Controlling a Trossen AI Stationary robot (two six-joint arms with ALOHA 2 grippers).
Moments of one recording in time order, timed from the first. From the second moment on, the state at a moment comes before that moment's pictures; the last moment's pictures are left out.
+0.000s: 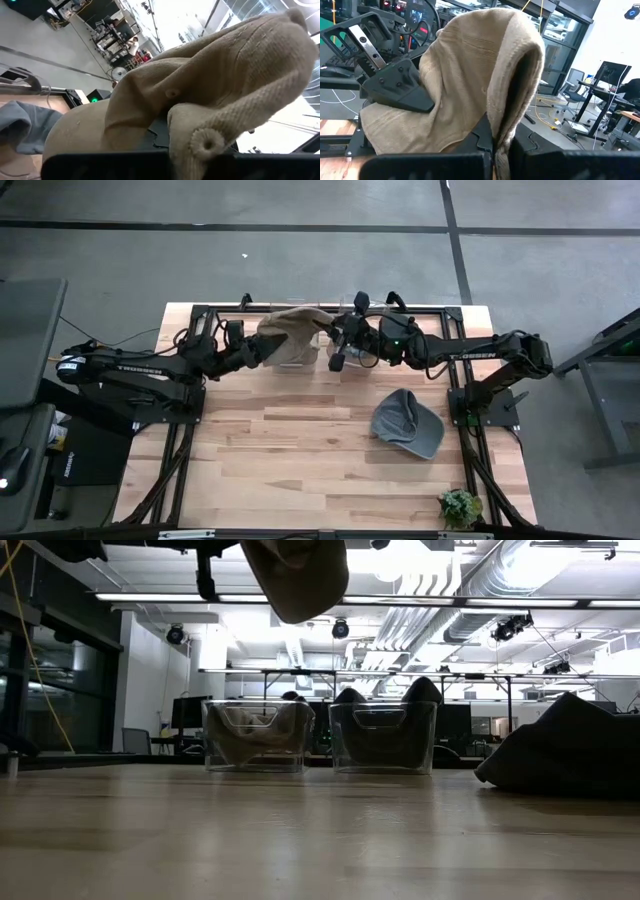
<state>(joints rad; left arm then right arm) 0.05 0.95 0.59 0.65 -0.30 -0.88 -0.08 1.48 1.21 0.36 0.31 -0.27</state>
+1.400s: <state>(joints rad) 0.05 0.90 0.59 0.60 -0.48 -0.81 -0.08 1.26 1.21 0.10 0.41 -0.18</state>
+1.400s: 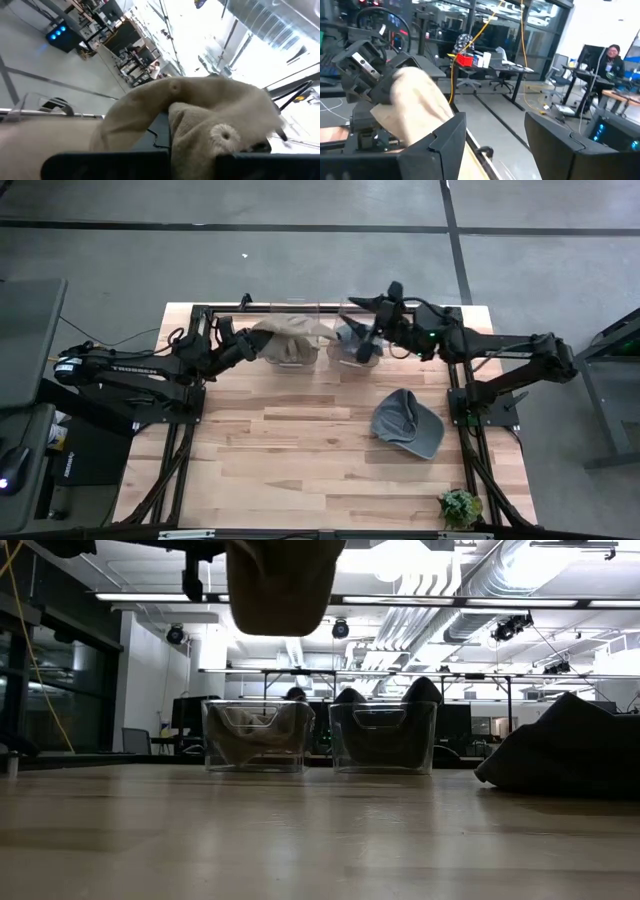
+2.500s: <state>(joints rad) 0.63 0.92 0.59 0.45 0.16 -0.97 -0.01 1.15 1.21 -0.16 0.55 -0.09</state>
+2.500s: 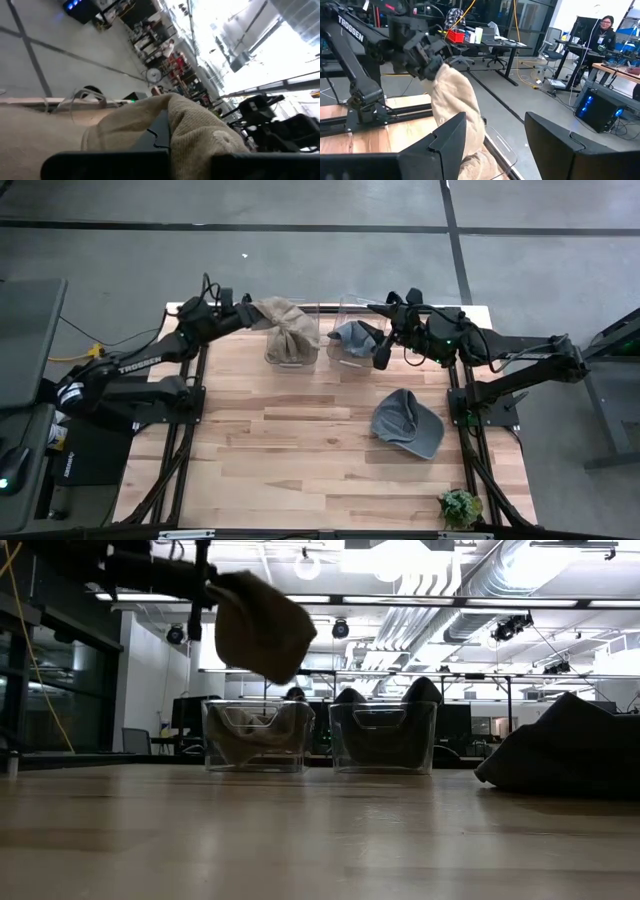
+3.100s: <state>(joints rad) 0.67 1.15 0.59 0.55 0.14 -1.12 -0.01 1.15 1.21 -0.16 0.55 -0.08</state>
